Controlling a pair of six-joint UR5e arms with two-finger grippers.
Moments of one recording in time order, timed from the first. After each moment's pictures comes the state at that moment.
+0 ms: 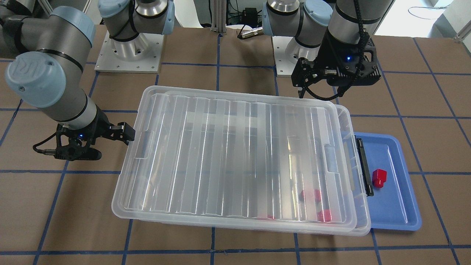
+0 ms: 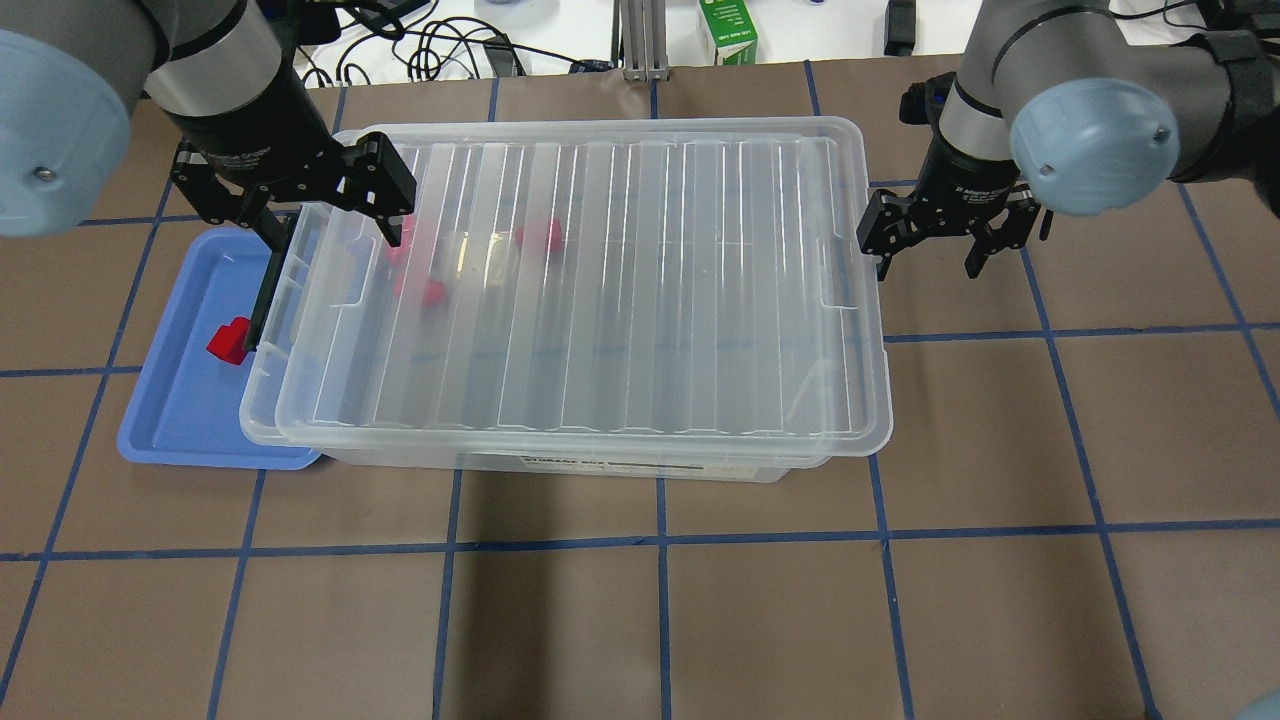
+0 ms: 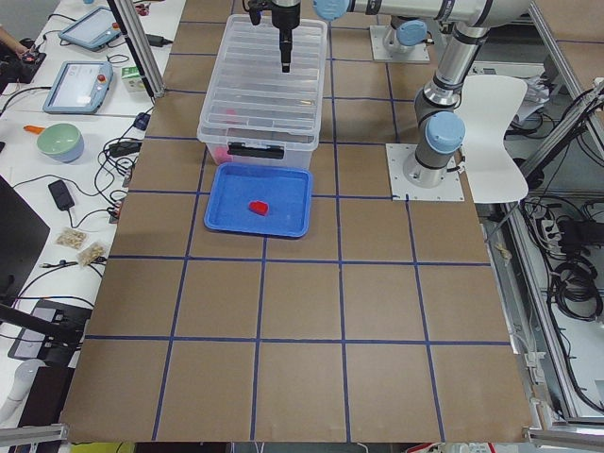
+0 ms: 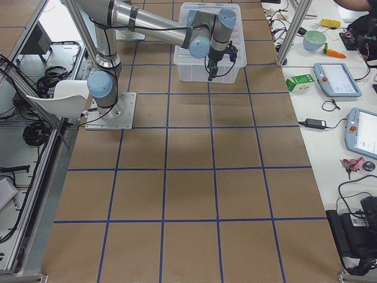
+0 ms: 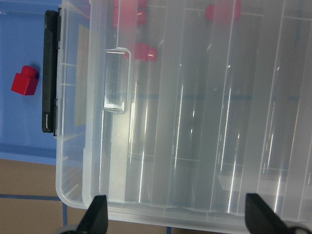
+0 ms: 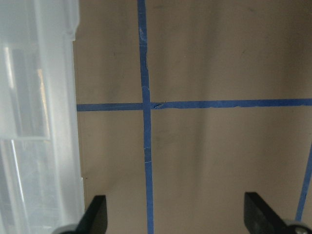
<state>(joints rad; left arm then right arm) -1.60 -1.58 -1.54 -1.58 1.61 -0.06 1.51 -1.35 1.64 -1.75 -1.57 -0.05</state>
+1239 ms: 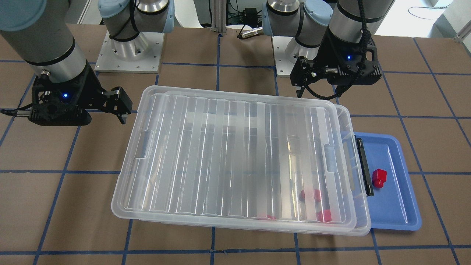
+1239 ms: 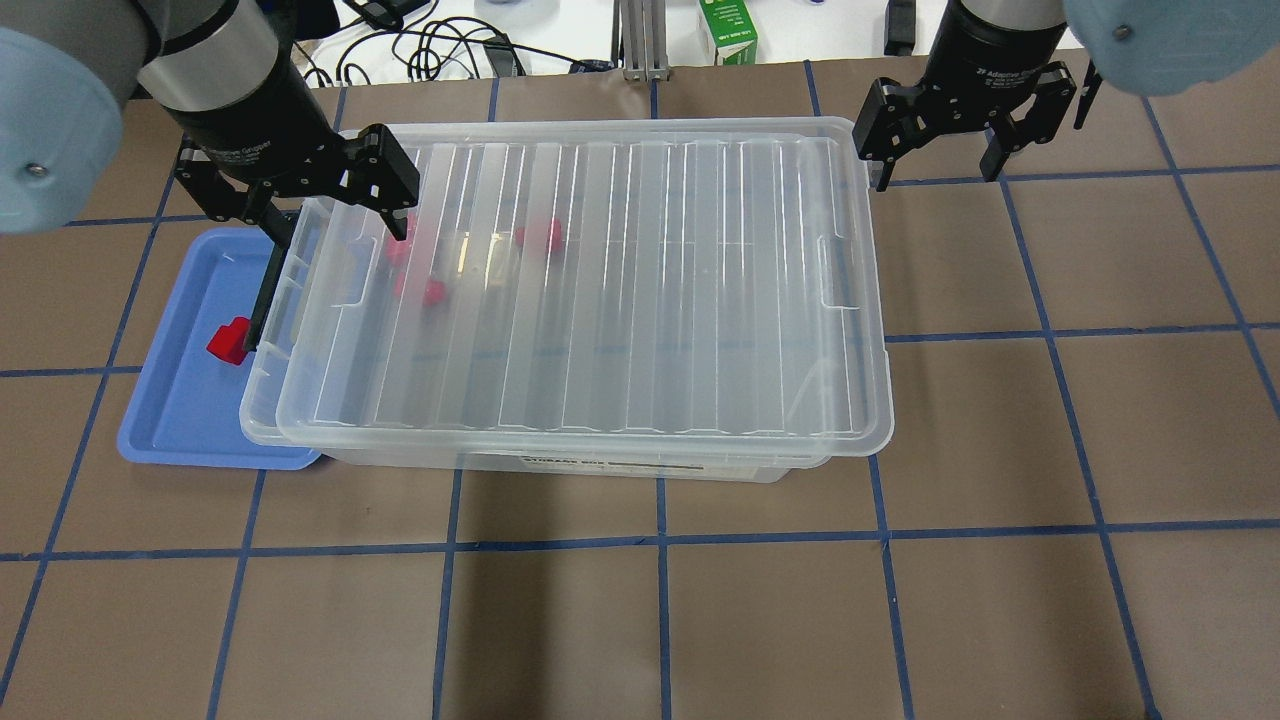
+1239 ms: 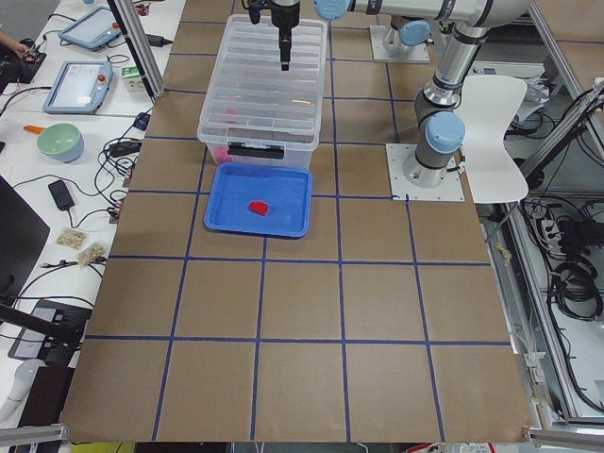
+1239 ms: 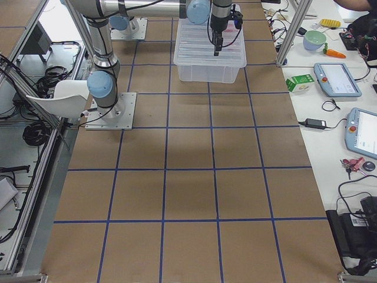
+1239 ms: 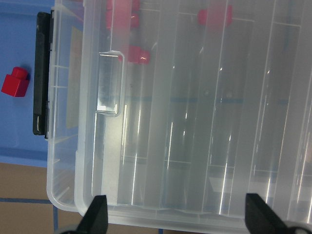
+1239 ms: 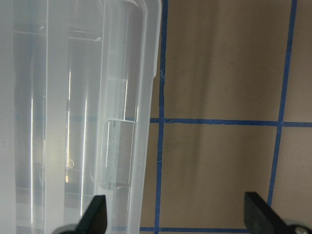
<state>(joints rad) -1.59 -1.58 -1.53 -1.58 1.59 -0.06 1.57 -1.42 1.44 -1.58 -1.58 -0.05</state>
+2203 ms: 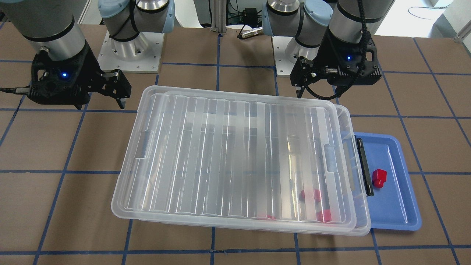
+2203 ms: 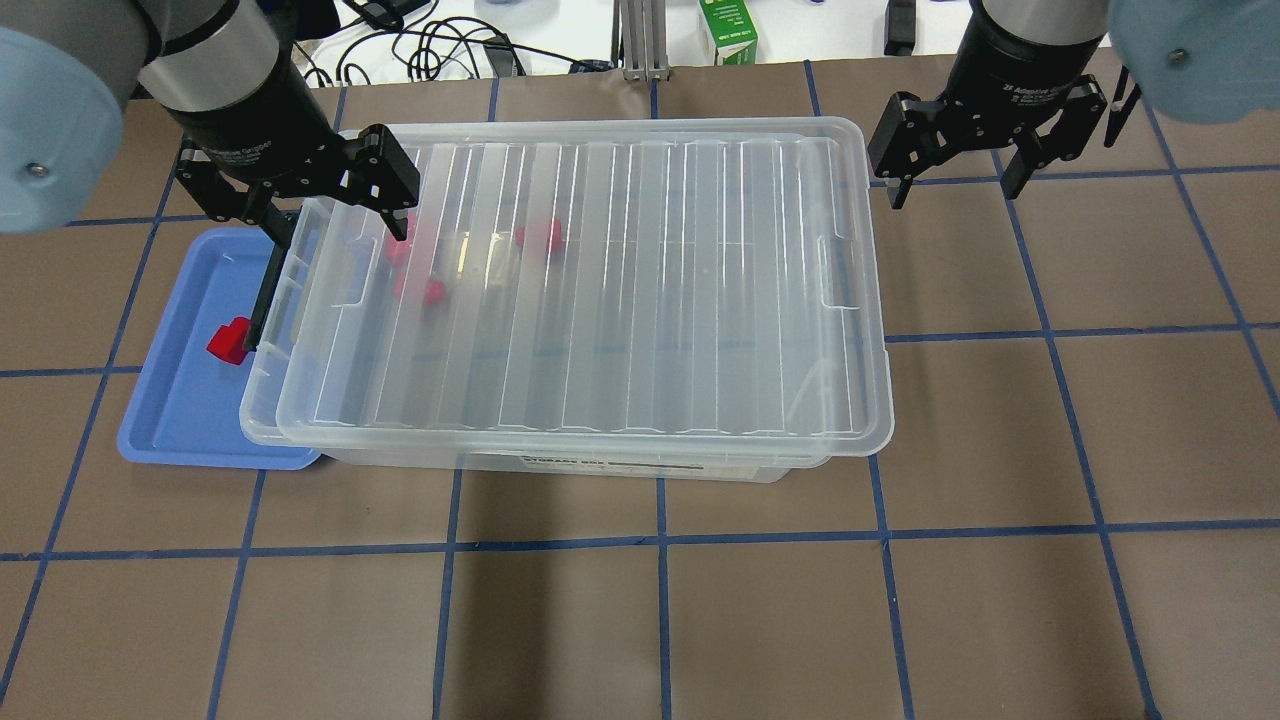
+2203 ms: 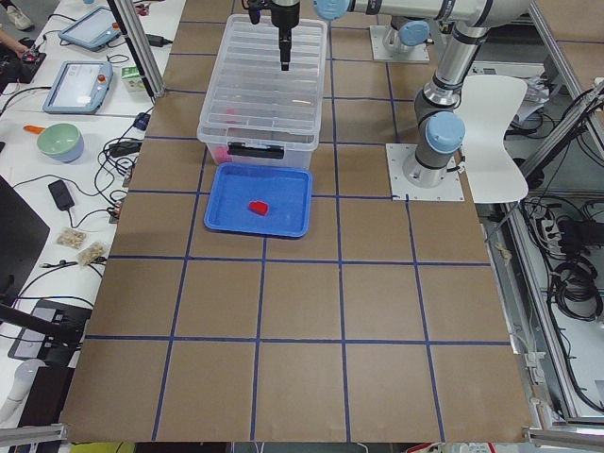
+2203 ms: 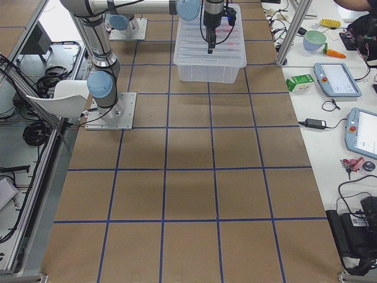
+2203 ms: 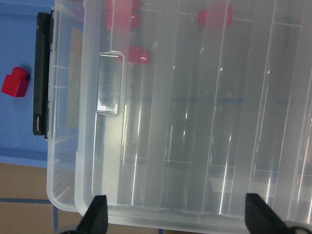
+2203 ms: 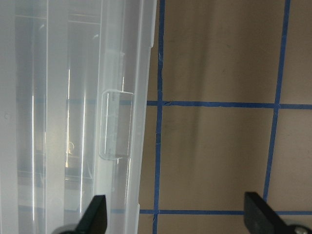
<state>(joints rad) -1.59 -1.58 -1.53 -1.58 1.59 -0.06 1.56 -1.50 1.49 -1.56 -1.59 -0.05</state>
